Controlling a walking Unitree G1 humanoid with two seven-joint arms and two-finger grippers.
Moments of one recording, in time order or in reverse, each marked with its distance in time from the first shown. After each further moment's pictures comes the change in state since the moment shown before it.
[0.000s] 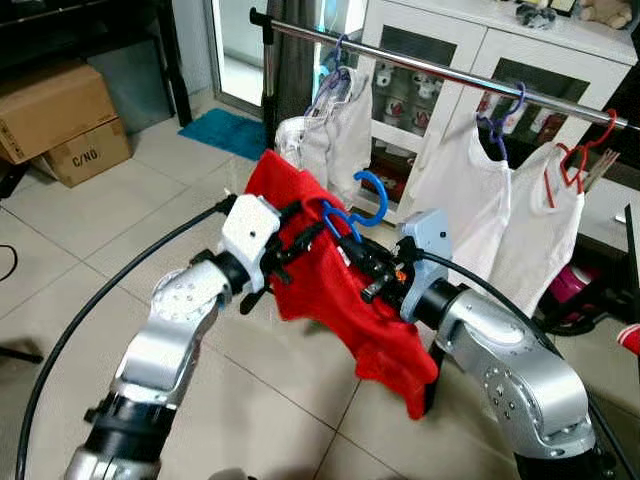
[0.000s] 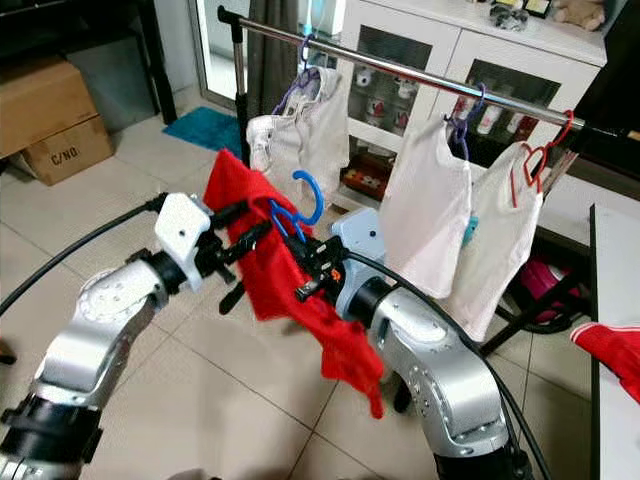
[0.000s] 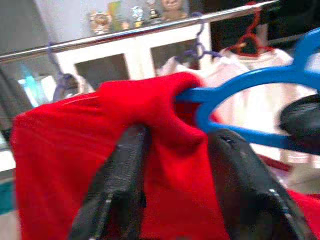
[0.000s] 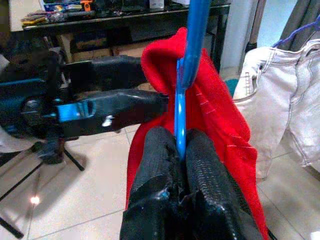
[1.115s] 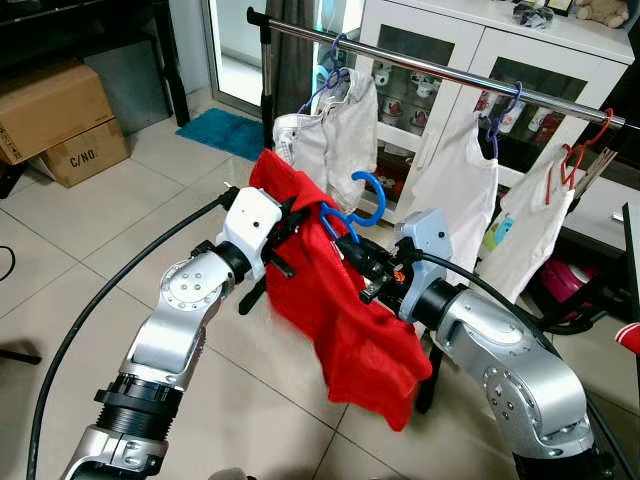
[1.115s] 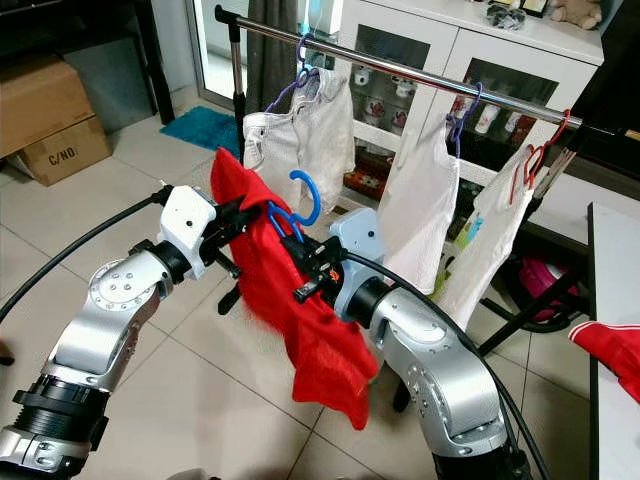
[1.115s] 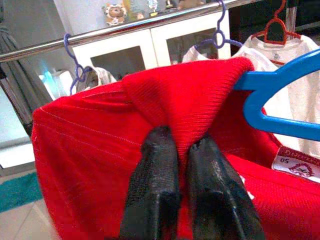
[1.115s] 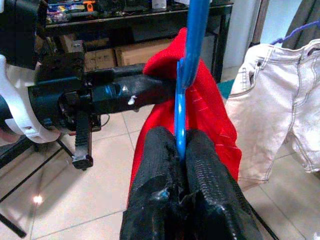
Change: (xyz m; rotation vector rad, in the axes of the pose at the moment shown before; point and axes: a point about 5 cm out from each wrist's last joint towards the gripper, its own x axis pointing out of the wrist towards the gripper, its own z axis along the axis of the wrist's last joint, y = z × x) left arm 0.008 0.010 -0.008 0.030 0.028 0.045; right arm 0.001 0.001 -0.001 0.010 0.000 0.011
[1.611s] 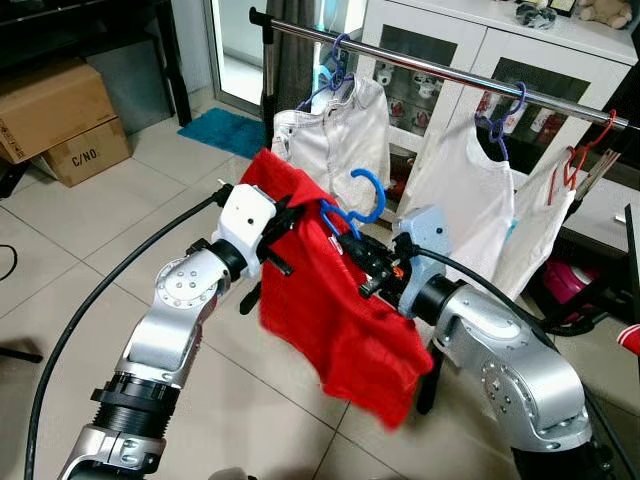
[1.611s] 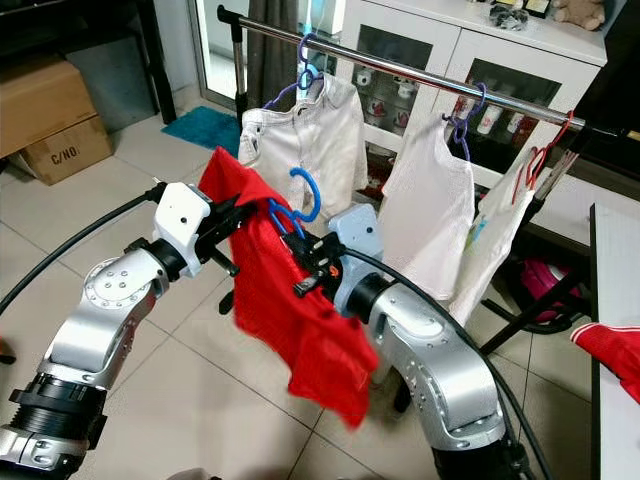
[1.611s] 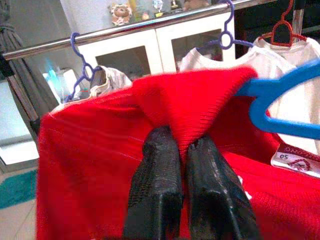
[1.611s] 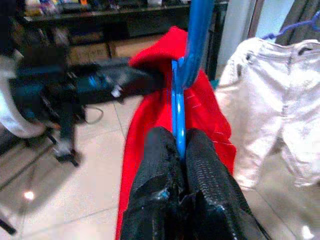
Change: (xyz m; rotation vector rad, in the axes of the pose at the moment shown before) left arm -0.002 0.006 0.001 -0.015 -0.001 0.009; right arm 0.002 -0.006 -0.001 -0.038 0.036 -0.030
